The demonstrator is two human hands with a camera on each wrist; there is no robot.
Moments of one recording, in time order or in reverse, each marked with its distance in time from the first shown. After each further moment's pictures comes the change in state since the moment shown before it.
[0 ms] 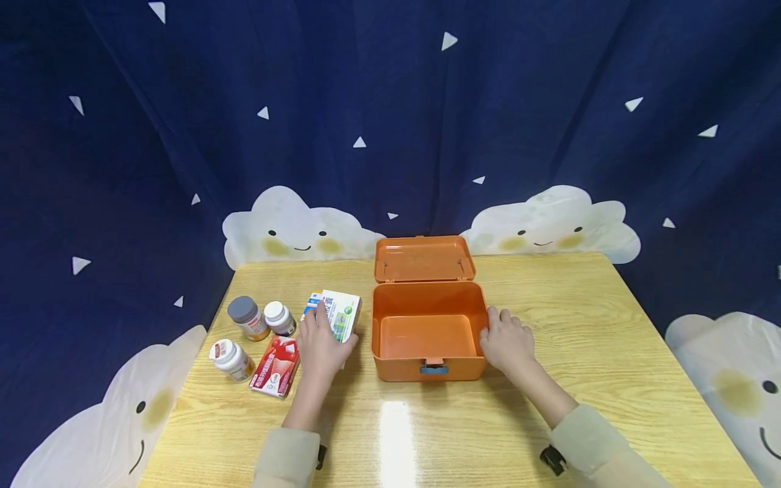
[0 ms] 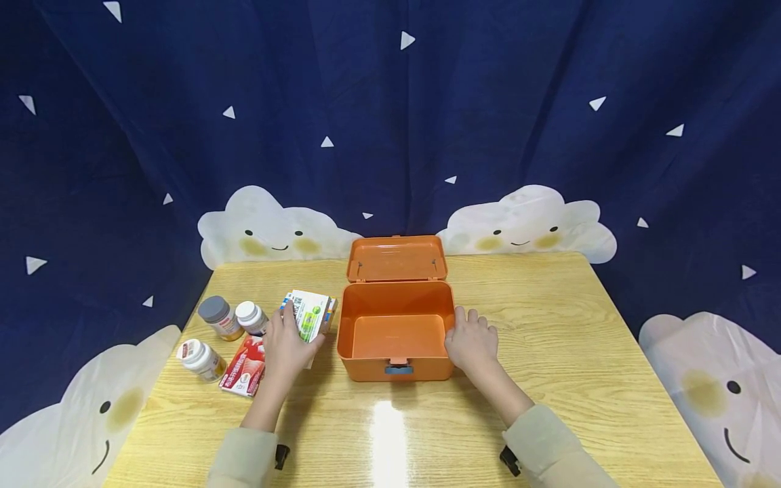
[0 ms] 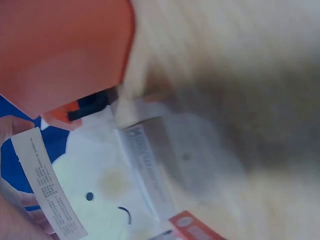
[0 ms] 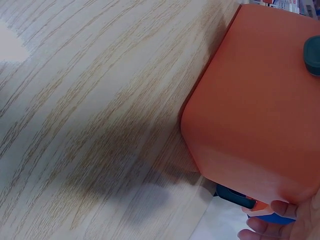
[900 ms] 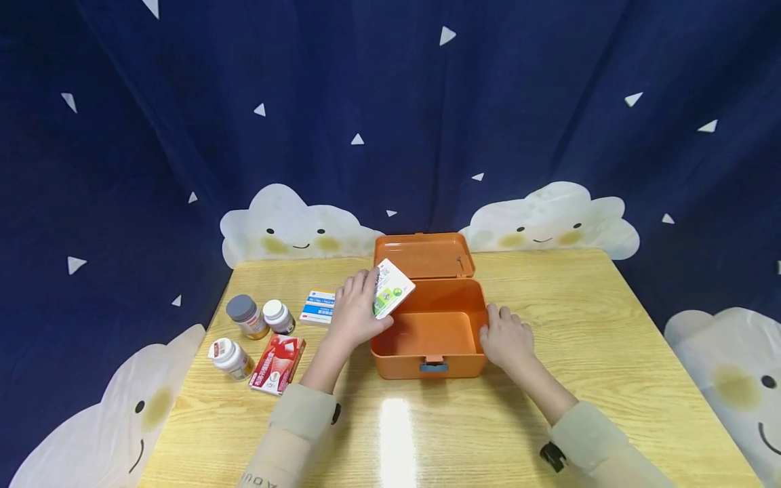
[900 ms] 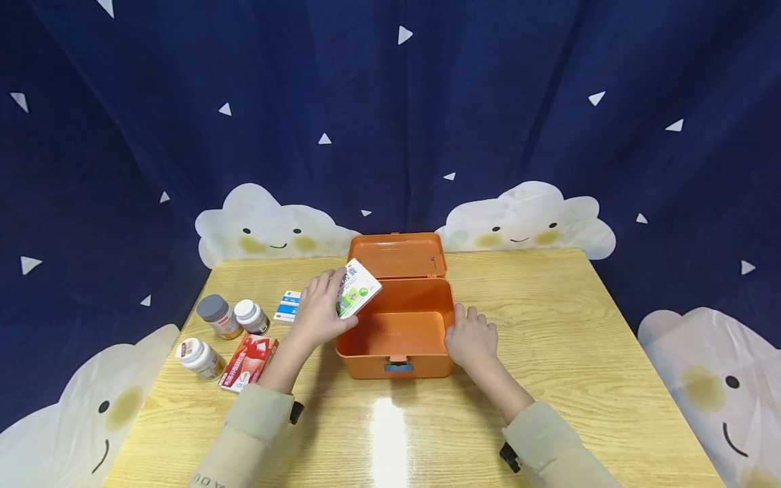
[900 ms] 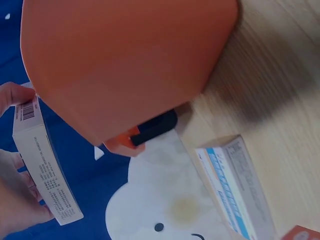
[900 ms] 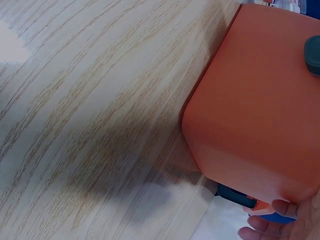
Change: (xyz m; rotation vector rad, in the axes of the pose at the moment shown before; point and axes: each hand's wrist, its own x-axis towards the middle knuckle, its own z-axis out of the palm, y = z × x) left_hand 0.038 0.070 -0.016 0.084 -0.216 0.405; right_hand 0.001 0.002 0.003 0.004 0.001 -0.004
